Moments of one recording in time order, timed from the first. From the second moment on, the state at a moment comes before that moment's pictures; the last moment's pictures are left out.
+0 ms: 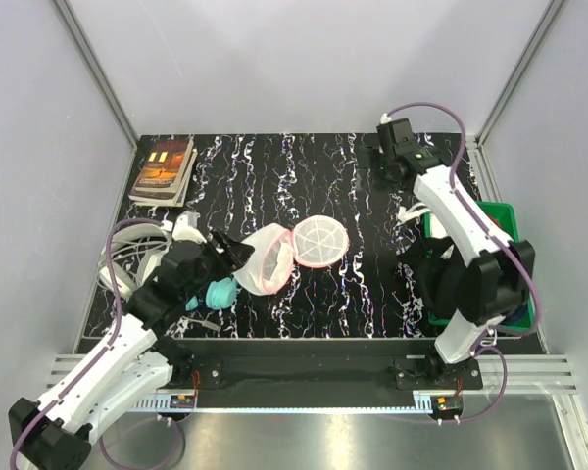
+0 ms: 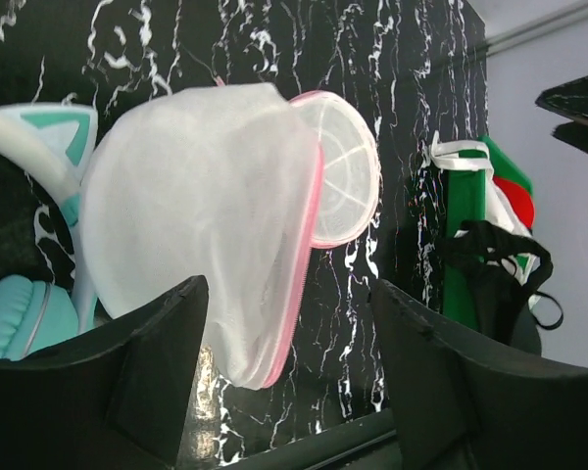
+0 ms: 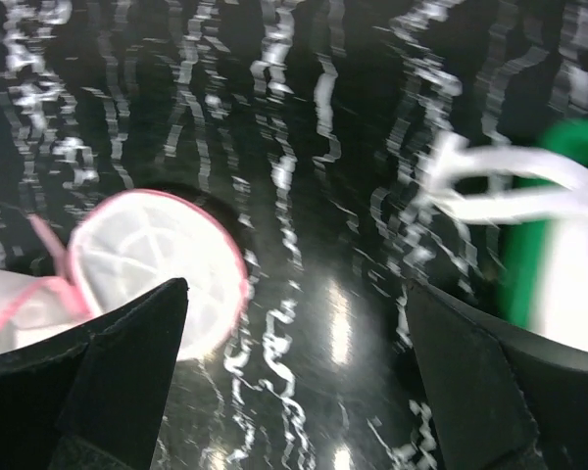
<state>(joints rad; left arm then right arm) -0.54 0.66 0.52 -0.30 -0.11 -0.93 0.35 1.72 1.63 -0.78 0.13 0.33</state>
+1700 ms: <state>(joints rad) -0.65 0.88 0.84 -0.22 0.27 -0.67 -0.02 0.99 1.08 -0.96 0.40 0.61</state>
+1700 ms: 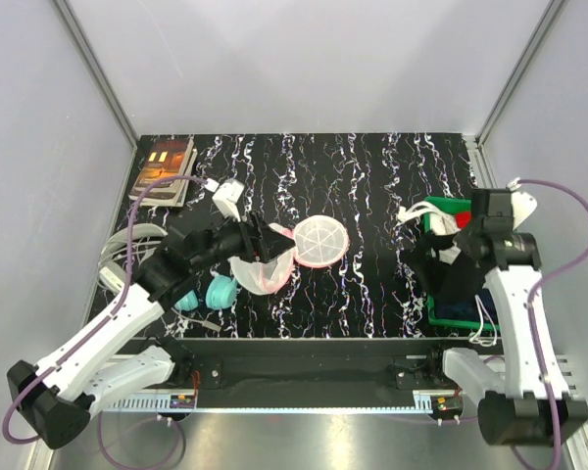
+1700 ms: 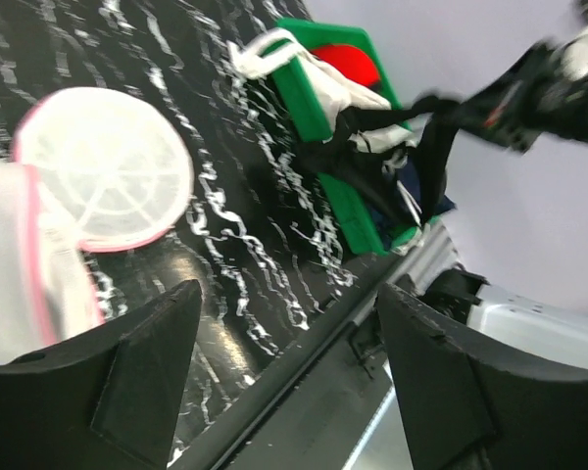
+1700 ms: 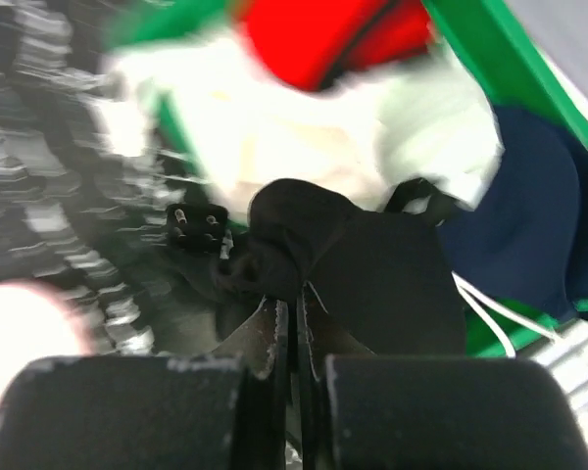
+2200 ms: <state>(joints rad) -0.65 1.05 0.85 -0.05 0.42 -0.81 0.00 1.20 1.76 -1.07 -0.16 0.56</state>
